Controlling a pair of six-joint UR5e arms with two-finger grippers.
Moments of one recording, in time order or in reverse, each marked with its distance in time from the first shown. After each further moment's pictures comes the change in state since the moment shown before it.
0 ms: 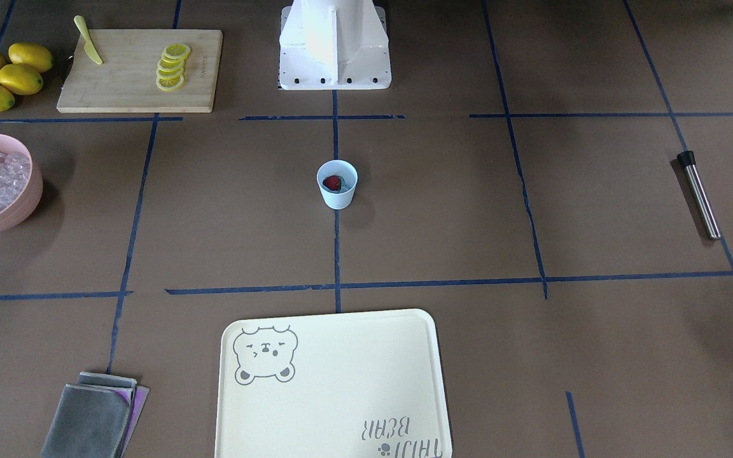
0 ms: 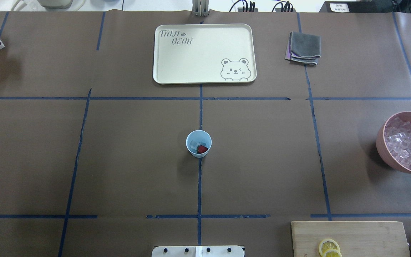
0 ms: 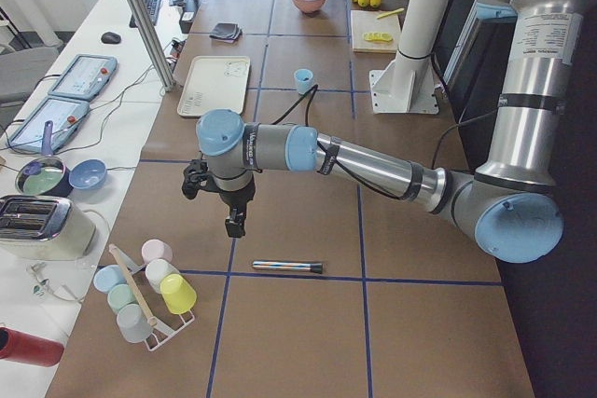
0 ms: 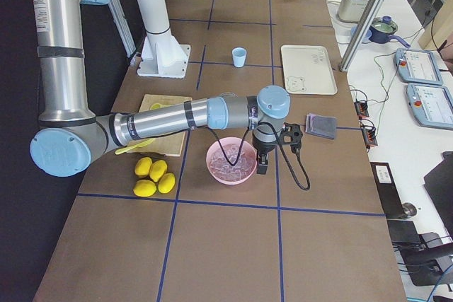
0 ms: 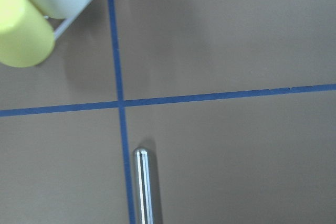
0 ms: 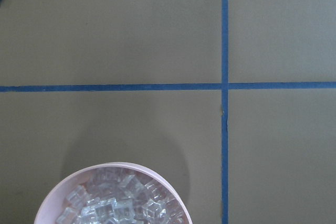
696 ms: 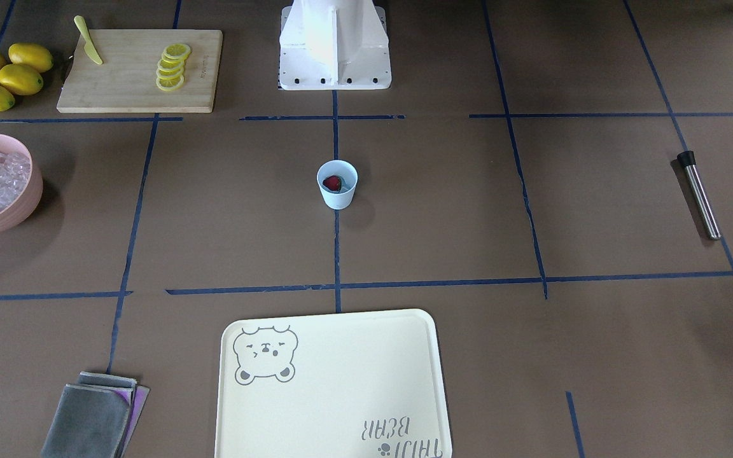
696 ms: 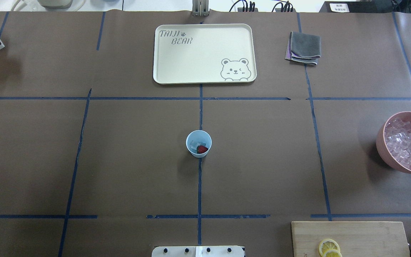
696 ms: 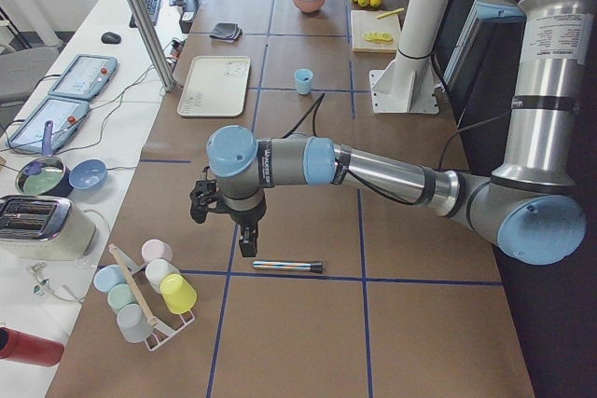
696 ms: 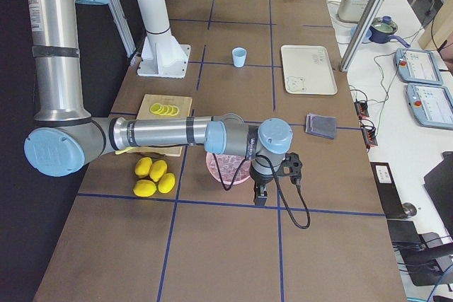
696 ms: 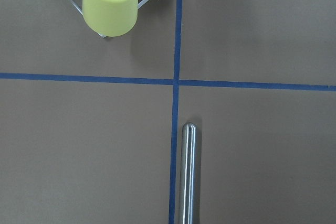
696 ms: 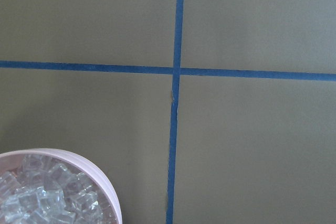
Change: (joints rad) left arm 0.008 0.072 0.047 -0.125 0.006 -0.084; right arm 0.015 0.001 -0.089 0.010 -0.039 -0.082
